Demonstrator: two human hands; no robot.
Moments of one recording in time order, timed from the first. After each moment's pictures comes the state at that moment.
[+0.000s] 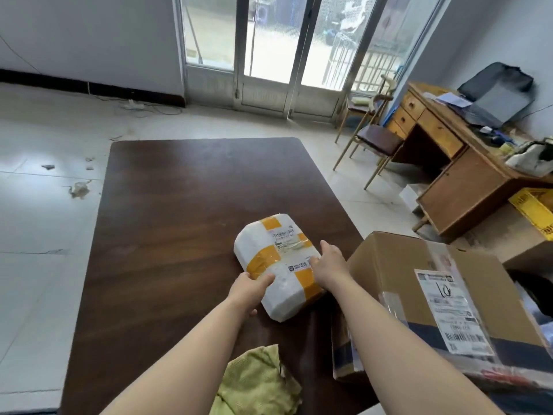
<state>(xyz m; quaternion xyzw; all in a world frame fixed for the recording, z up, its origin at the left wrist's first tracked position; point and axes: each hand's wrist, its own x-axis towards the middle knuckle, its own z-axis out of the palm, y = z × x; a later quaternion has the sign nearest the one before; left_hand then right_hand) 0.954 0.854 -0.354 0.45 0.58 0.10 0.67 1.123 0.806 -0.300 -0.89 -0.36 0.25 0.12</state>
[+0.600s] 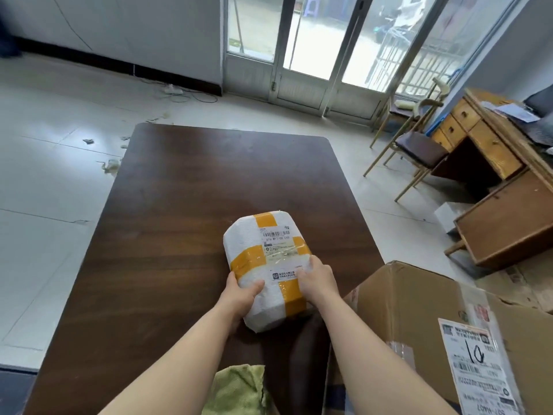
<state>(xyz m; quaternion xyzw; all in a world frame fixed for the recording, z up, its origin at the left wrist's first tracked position) 0.979 0.869 -0.392 0.35 0.61 0.20 0.69 1.140 0.844 -0.341 -0.86 -0.37 0.33 0.12</state>
